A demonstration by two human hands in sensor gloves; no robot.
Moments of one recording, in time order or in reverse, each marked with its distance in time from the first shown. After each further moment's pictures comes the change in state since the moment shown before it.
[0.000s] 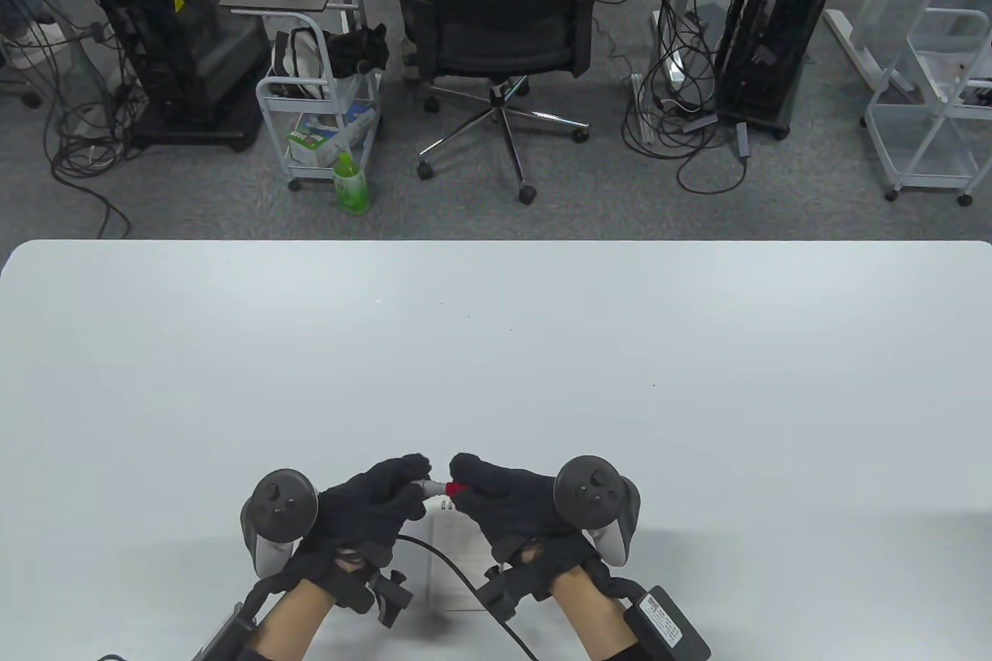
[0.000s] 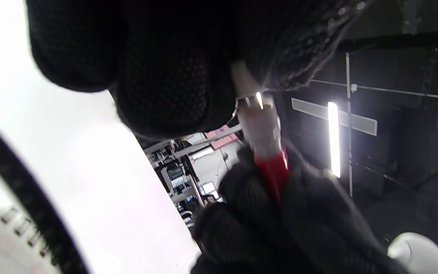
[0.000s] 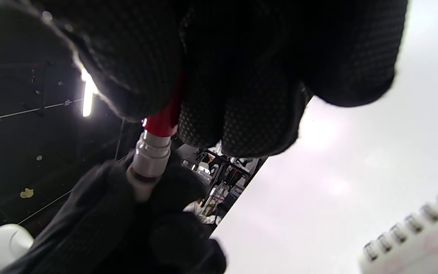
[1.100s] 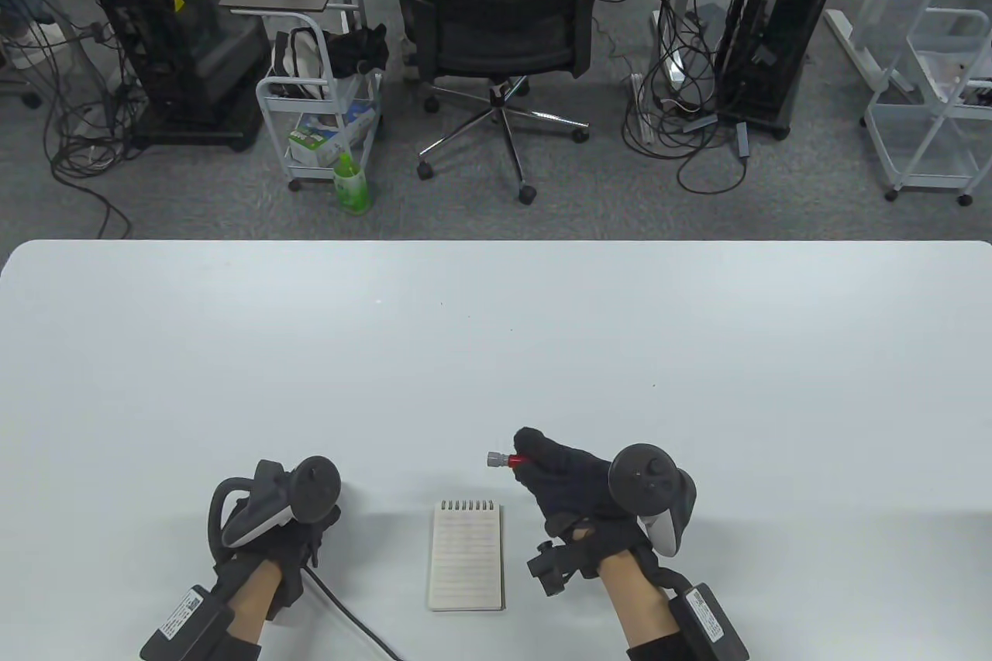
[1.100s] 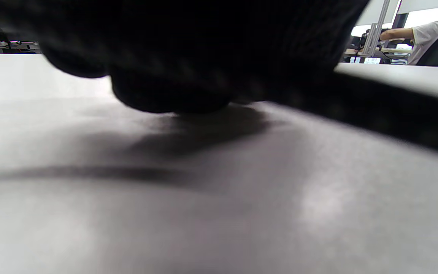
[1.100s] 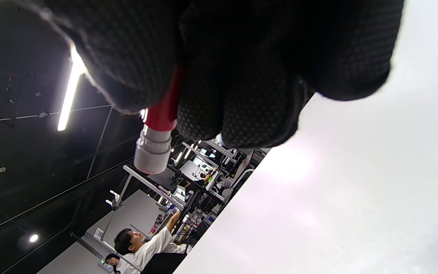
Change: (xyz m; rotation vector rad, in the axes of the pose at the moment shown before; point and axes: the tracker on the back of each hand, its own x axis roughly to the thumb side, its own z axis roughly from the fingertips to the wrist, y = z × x) left_hand -0.045 0.029 -0.006 -0.376 0.279 -1.140; right_hand -0.025 -0.046 0.000 -0.098 0.045 0.085
